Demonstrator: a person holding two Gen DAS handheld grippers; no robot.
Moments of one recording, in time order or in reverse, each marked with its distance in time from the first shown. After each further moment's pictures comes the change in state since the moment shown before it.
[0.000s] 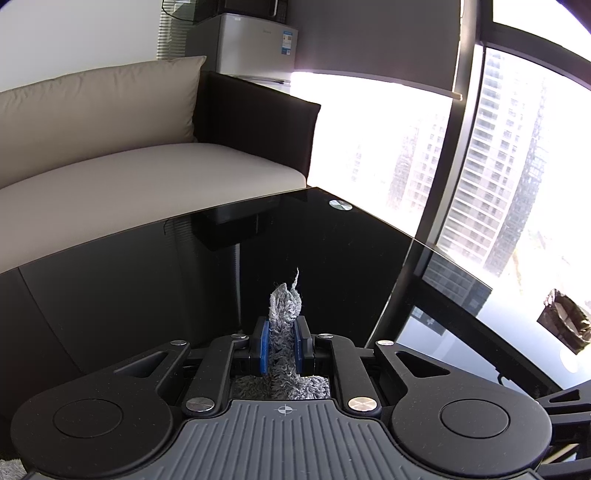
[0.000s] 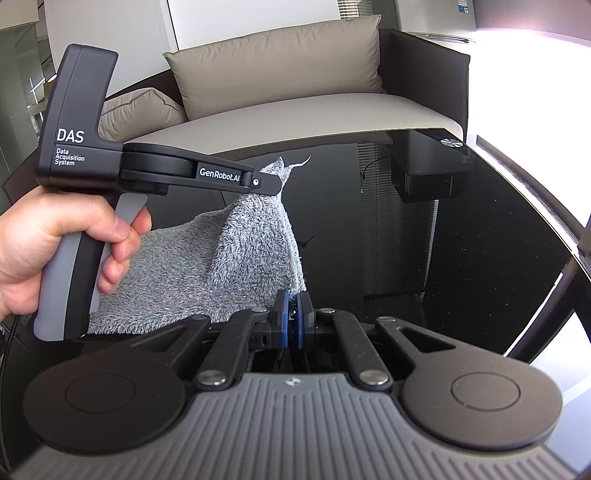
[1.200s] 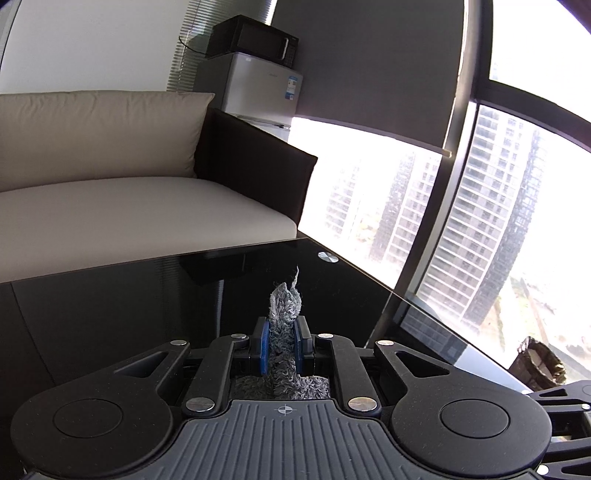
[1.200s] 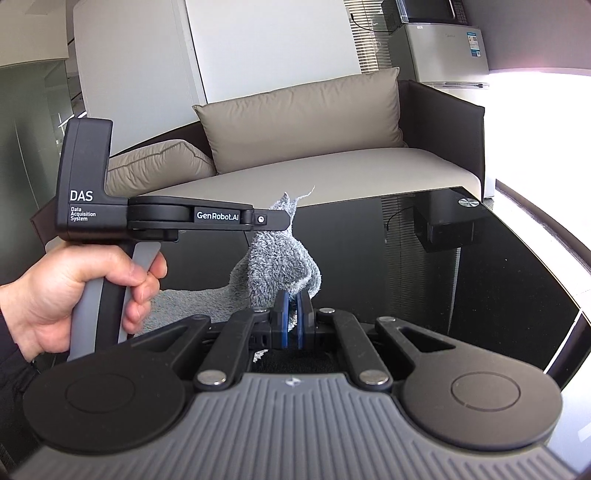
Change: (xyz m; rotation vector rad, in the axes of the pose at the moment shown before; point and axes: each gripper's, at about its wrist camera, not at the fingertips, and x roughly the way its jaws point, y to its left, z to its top) left arm -0.055 0.020 0.000 -0.111 -0.145 -0.074; right arm -0.046 0.014 0.019 -0.011 -0.177 0.105
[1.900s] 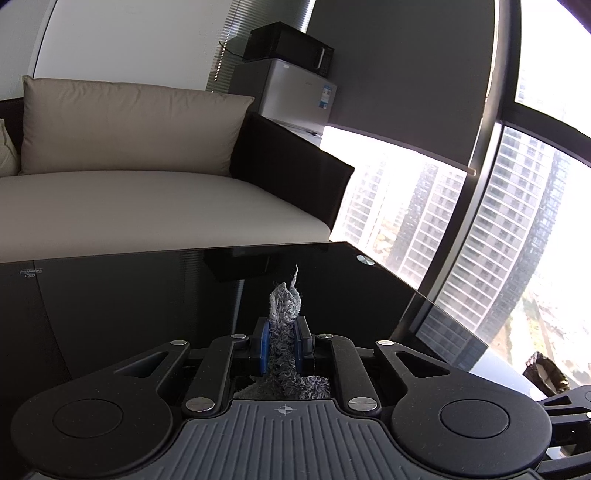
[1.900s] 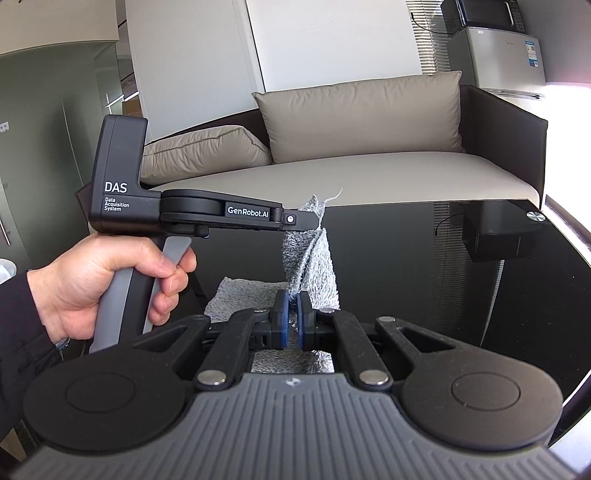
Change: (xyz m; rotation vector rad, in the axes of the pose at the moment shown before) left arm -0.043 0.054 -0.009 -0.054 -0.010 0.061; right arm 0.015 0.061 0.002 -0.088 0.033 0.148
